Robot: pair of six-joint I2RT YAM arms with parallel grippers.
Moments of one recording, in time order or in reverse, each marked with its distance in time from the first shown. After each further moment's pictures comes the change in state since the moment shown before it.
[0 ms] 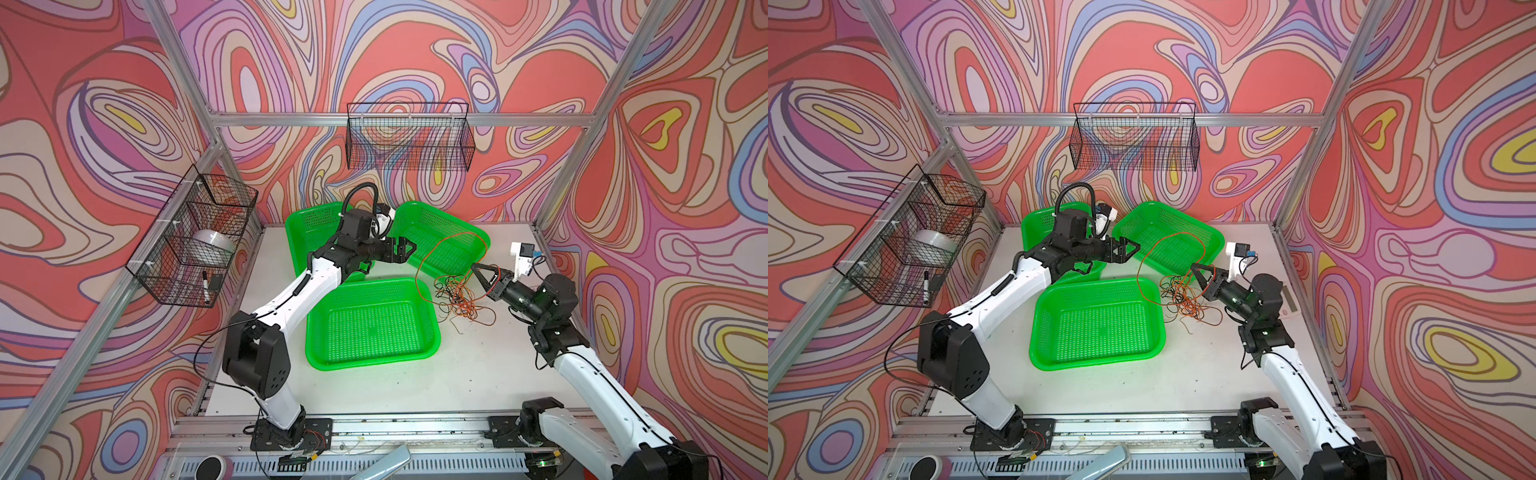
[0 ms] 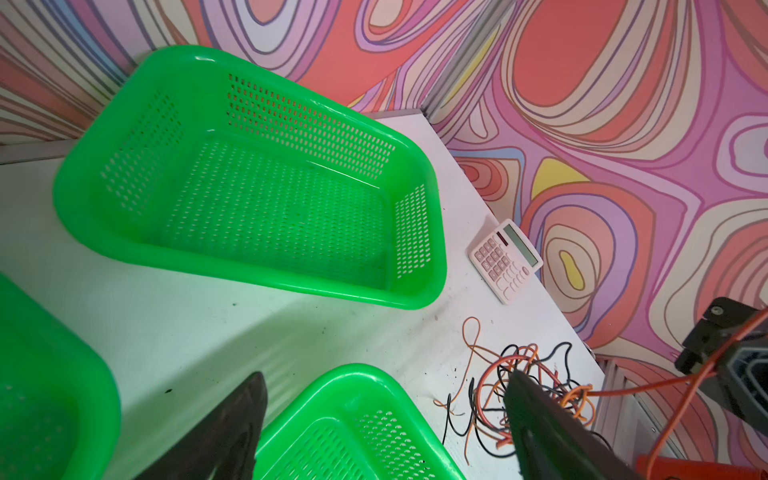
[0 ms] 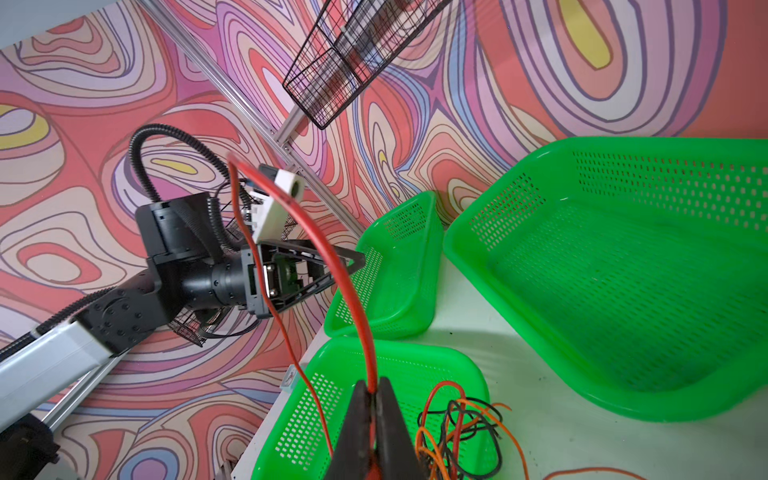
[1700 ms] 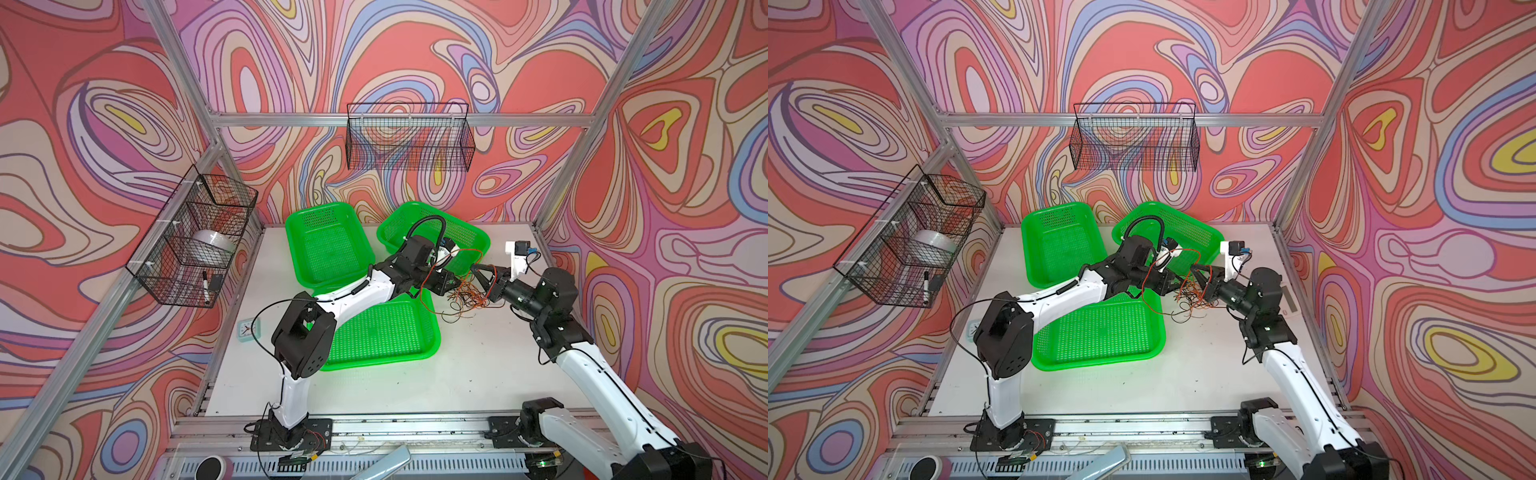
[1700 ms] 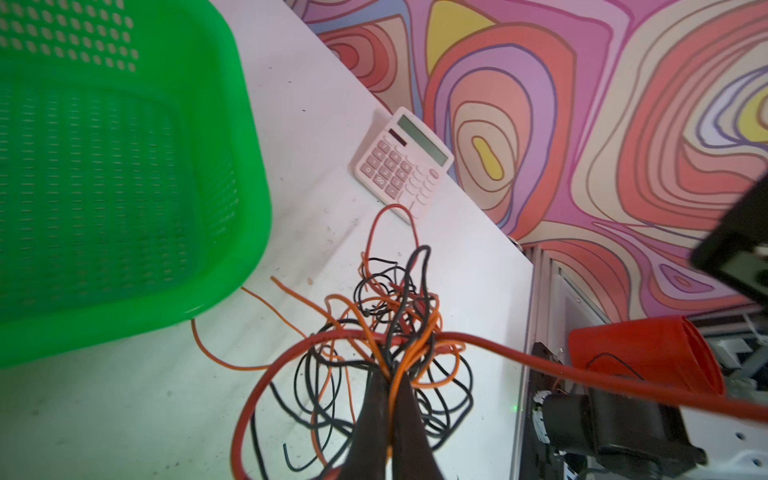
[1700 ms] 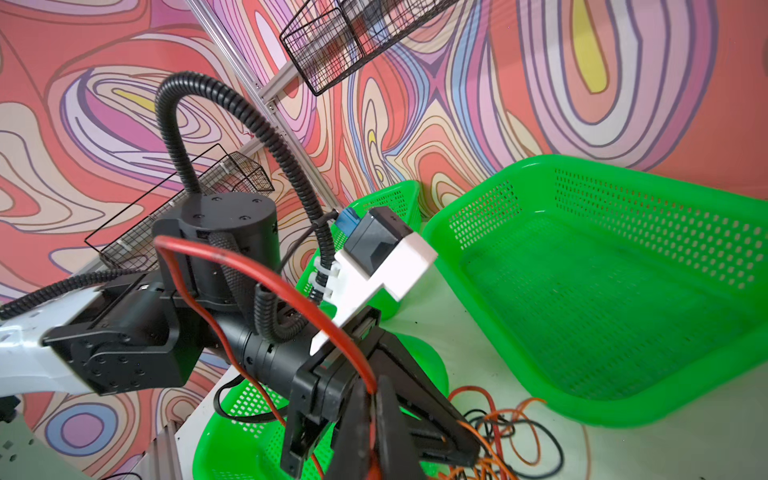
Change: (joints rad) left arm -0.282 0.263 0.106 0.094 0.066 0.026; right arm 0.000 -0.002 0.096 -0.195 0.026 -0.237
